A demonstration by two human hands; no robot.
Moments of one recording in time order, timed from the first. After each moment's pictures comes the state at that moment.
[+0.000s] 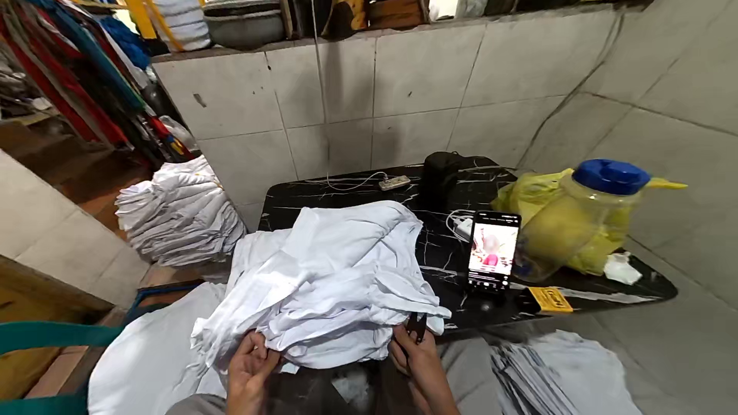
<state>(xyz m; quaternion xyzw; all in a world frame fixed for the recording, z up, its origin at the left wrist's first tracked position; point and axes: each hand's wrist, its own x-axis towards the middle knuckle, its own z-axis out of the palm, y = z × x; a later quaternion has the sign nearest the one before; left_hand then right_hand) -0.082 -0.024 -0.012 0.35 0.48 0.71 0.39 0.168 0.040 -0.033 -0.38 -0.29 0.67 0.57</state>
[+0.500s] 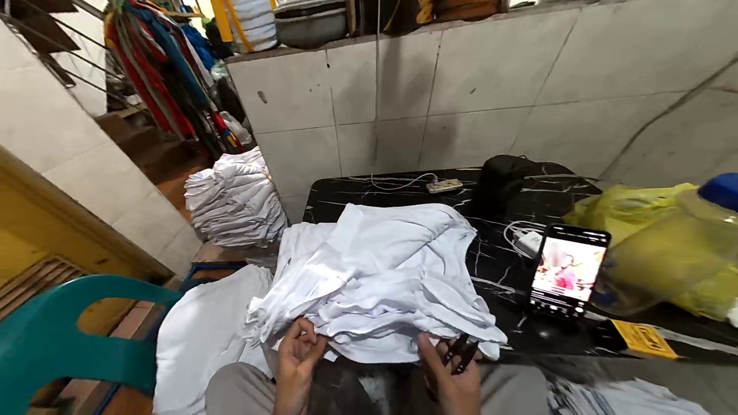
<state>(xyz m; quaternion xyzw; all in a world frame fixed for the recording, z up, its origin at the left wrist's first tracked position) -0.079 -0.025 -0.025 0.39 0.43 0.73 0.37 0.139 0.012 -0.020 -0.47 -0.33 0.54 0.62</state>
